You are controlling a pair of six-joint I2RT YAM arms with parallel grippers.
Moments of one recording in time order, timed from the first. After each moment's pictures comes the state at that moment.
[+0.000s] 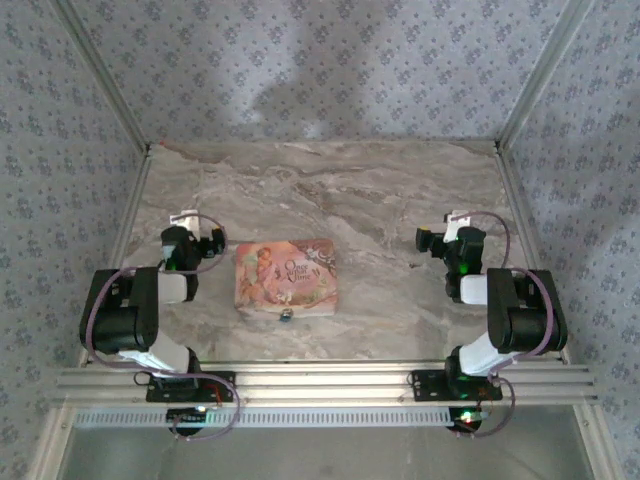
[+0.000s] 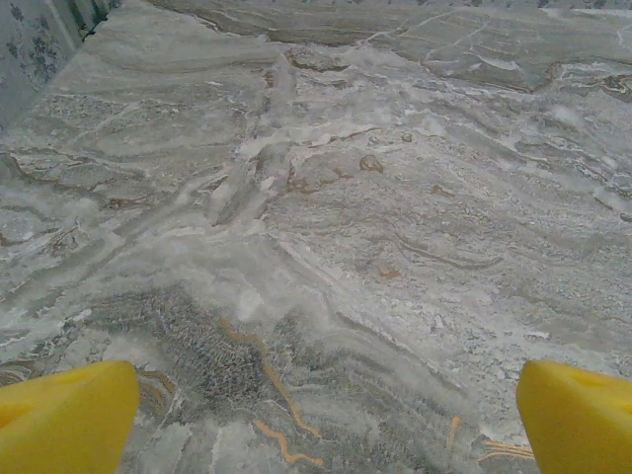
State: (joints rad) left arm 0.03 1.54 0.40 0.72 -0.02 -0.03; right arm -0.05 1.53 0.37 0.74 -0.05 -0.01
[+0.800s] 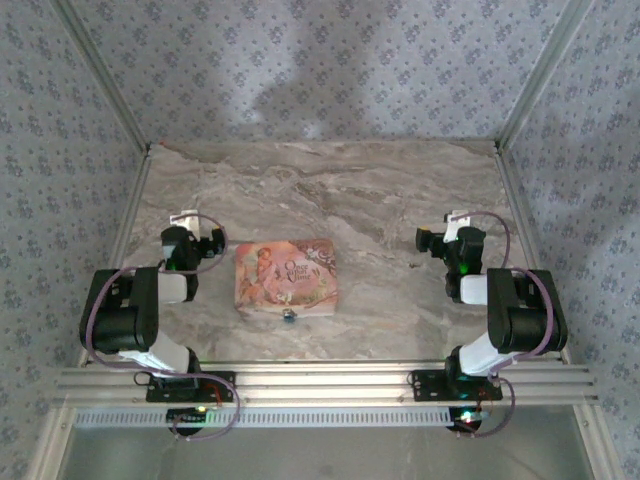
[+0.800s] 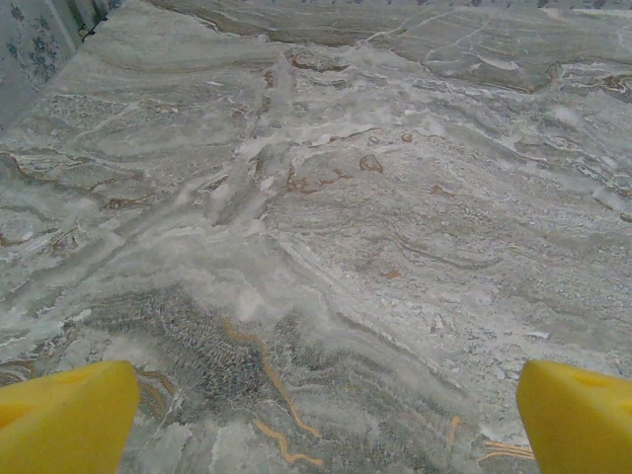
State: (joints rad) left arm 0.03 1.54 0.40 0.72 -0.02 -0.03; right arm -0.05 1.53 0.37 0.74 -0.05 -0.01
